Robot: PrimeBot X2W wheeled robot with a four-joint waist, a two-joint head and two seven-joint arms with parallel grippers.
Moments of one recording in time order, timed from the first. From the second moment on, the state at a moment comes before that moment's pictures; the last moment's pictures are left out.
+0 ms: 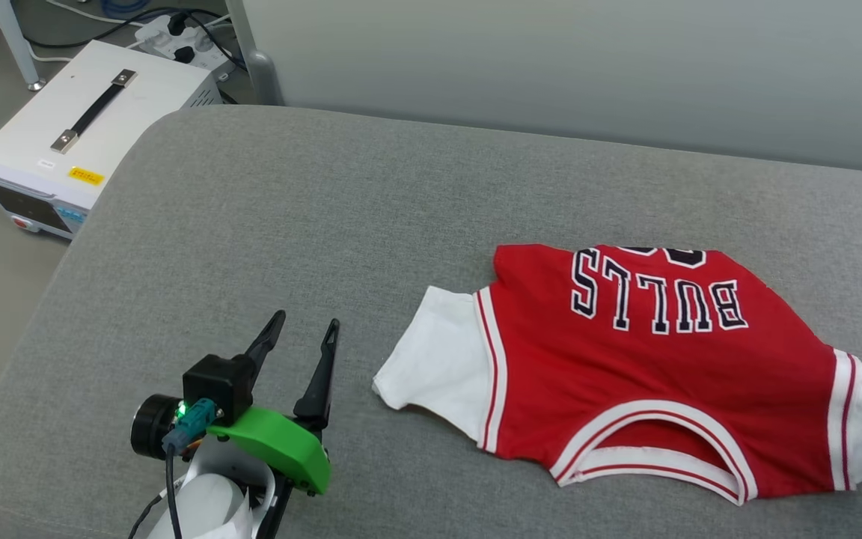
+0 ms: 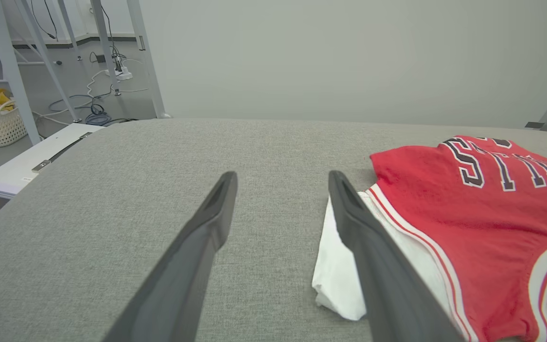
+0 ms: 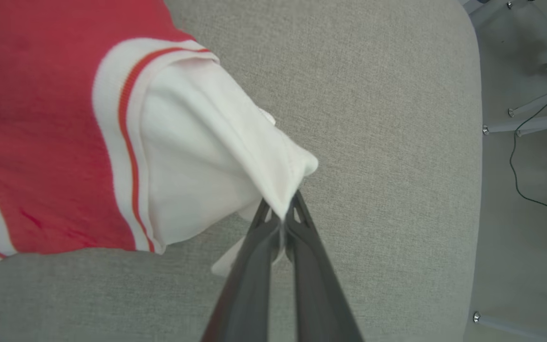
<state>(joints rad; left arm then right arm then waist) -0.18 0.27 -0.36 0.22 -0.40 -0.01 -0.21 0.00 -0.48 -0.14 0.03 0.16 0.13 0.72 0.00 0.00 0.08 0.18</state>
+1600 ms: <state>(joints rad) -0.20 0.37 -0.46 0.15 -0.43 0.17 0.48 0.05 -0.11 -0.25 -0.16 0.10 0.13 0.07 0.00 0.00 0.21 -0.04</state>
